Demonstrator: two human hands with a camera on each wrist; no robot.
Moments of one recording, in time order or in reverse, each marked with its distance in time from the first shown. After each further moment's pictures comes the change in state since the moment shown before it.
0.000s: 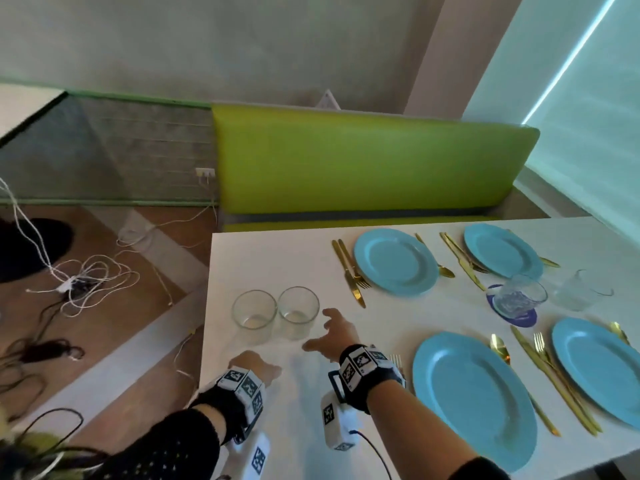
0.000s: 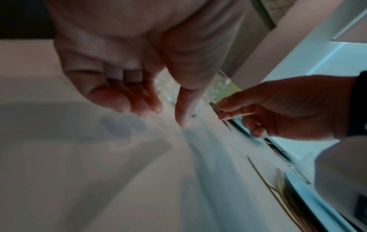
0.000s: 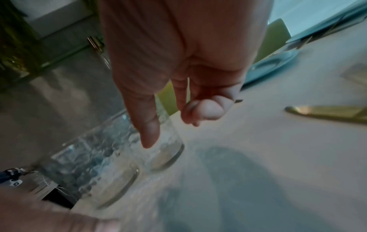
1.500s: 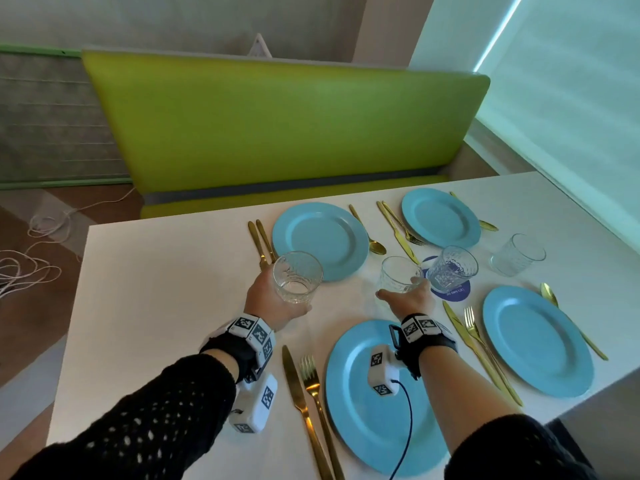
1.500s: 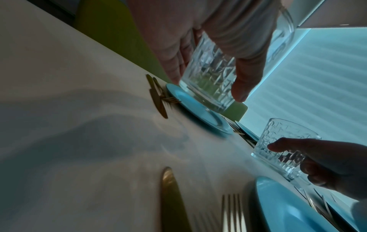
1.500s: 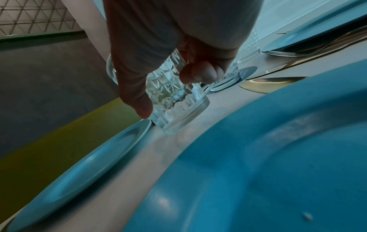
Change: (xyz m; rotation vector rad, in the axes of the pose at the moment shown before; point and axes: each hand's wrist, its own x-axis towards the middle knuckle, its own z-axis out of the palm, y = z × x) left_hand 0.015 0.196 0.080 -0.332 0.155 0.588; right_hand 0.057 0.157 -0.221 0.230 0.666 0.301
